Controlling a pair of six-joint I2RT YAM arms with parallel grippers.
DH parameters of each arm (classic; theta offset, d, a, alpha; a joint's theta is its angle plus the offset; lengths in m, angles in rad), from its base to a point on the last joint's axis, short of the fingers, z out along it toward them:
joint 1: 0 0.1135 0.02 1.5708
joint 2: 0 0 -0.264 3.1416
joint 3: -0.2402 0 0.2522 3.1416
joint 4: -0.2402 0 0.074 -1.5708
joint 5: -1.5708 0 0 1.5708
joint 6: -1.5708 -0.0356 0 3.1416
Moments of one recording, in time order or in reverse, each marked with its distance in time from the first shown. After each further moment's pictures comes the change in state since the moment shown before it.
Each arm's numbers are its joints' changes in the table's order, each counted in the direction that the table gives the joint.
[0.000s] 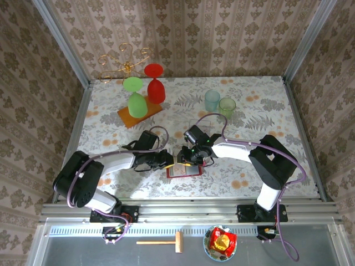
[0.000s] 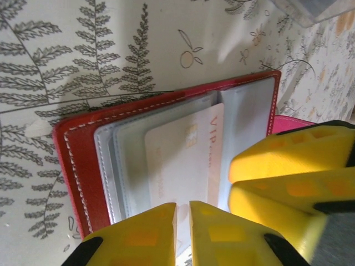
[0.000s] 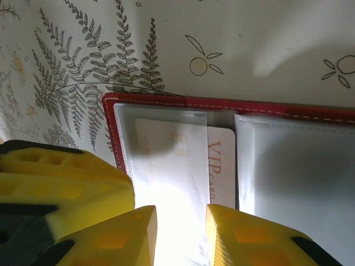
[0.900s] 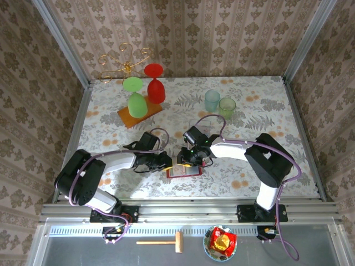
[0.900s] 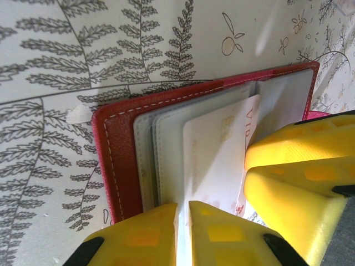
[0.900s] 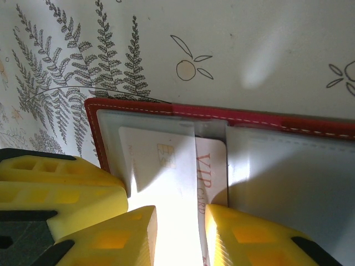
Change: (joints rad) left arm 0.000 -0.012 0.000 -0.054 0.032 -0.038; right arm 0.000 -0.040 0.000 0.022 0.006 0.001
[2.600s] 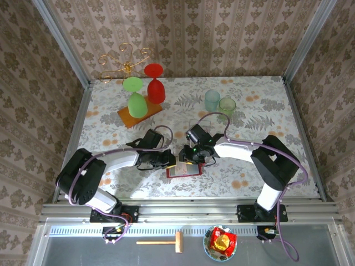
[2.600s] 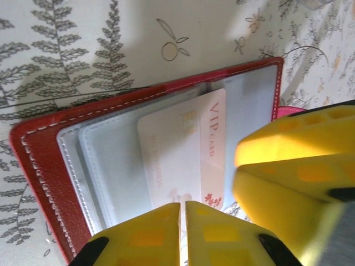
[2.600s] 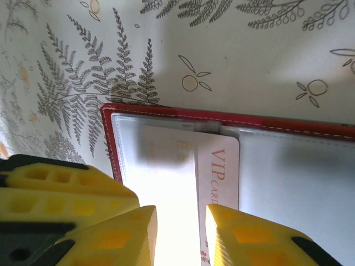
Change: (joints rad) left arm -0.046 -0.019 -0.070 -0.038 0.008 -0.001; right arm -0.031 0.066 0.029 0.005 -0.017 0.026
